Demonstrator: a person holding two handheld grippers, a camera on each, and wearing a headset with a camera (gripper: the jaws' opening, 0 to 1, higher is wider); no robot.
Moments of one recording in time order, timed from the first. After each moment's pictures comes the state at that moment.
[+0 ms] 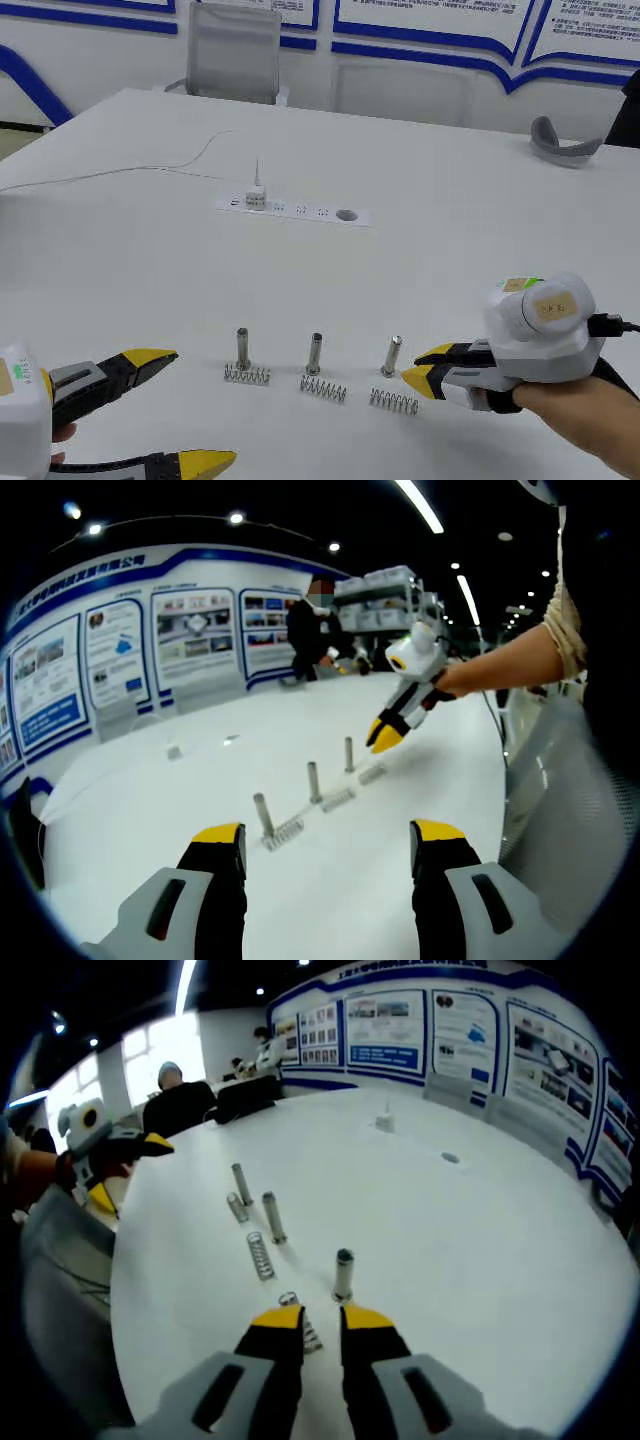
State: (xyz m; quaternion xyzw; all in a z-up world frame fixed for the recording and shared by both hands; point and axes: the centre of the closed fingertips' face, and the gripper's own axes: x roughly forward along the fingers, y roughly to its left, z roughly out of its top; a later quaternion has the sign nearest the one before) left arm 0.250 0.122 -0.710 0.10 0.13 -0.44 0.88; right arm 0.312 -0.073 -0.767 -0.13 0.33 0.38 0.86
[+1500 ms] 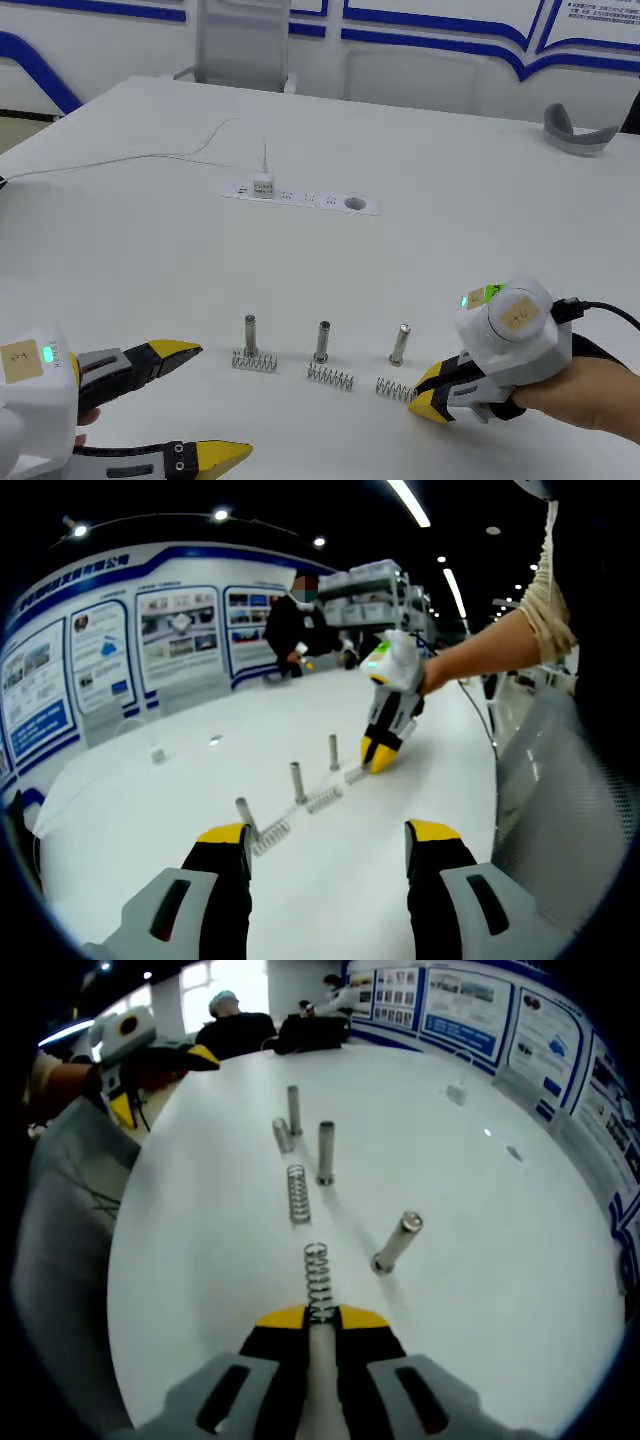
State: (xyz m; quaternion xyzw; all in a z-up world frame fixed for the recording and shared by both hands) left arm 0.244 0.106 -0.712 0.12 0.13 -0.47 0.86; right arm 0.290 -0.068 -0.802 -0.25 0.38 0.46 0.76
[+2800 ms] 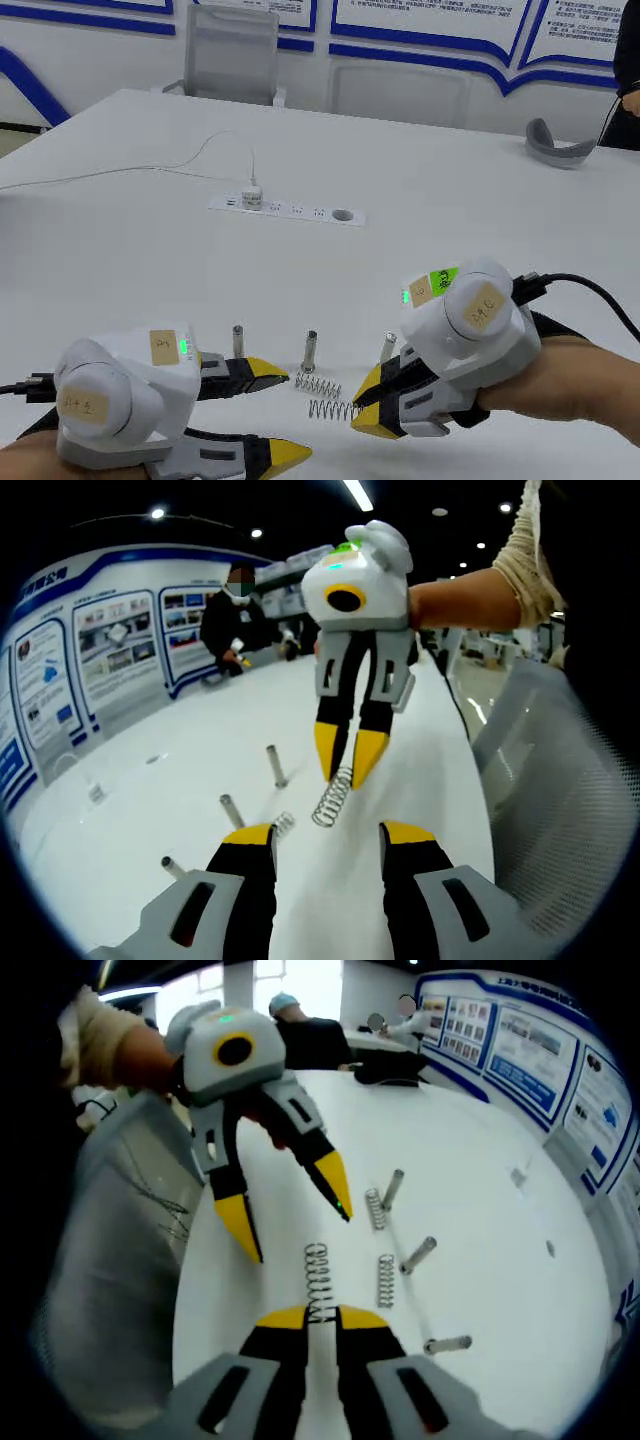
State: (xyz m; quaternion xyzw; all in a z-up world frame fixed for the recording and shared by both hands) left arm 0.243 0.034 -0.733 0.17 0.14 -0.57 0.79; right arm 0.242 0.005 -0.743 -0.30 0.32 0.57 0.69
